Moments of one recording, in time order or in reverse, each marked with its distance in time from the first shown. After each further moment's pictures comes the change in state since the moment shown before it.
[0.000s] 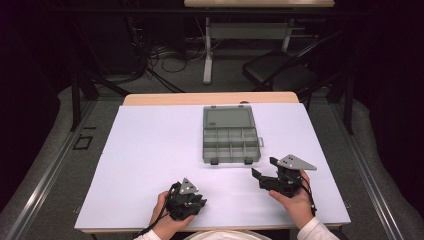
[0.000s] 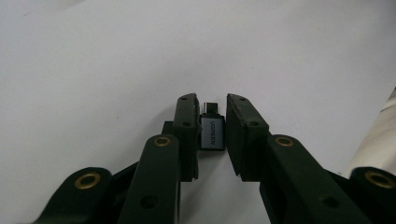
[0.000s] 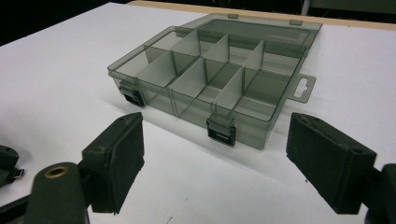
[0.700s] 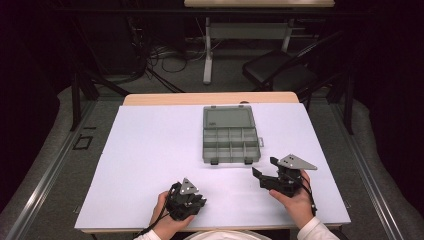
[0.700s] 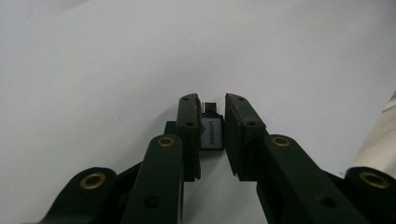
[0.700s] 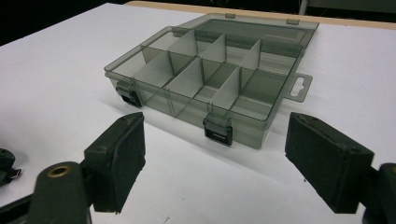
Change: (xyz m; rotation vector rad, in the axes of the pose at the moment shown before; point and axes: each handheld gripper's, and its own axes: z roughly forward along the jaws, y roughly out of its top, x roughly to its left) left arm 0.000 0.000 0.000 -0.002 0.005 0.003; right arm -0.002 0.000 0.000 0.000 -0.007 0.007
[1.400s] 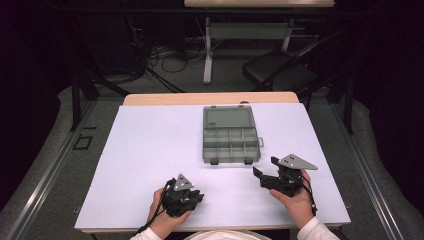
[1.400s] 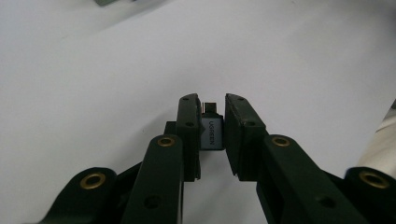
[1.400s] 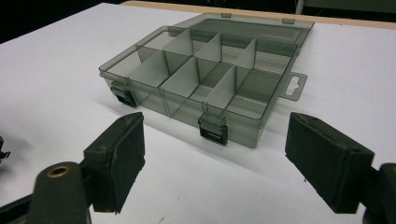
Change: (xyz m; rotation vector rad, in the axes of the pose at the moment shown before) left arm 0.010 0.004 -0.012 -0.063 0.005 -0.027; right arm -0.002 -0.001 0.000 -0.001 -0.012 0.002
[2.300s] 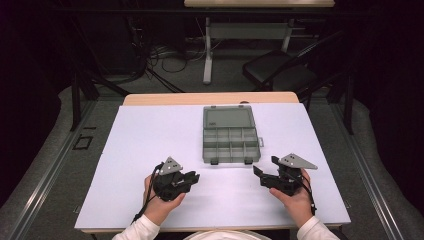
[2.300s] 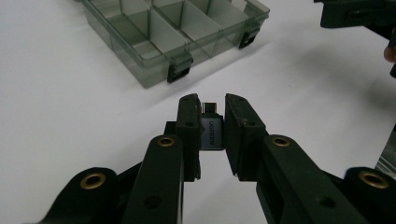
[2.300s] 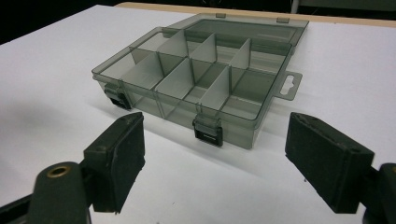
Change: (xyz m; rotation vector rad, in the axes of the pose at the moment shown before) left arm 0.023 0.035 -0.026 -0.165 -0.011 -0.043; right arm -0.002 0.000 0.002 -0.003 -0.015 0.016
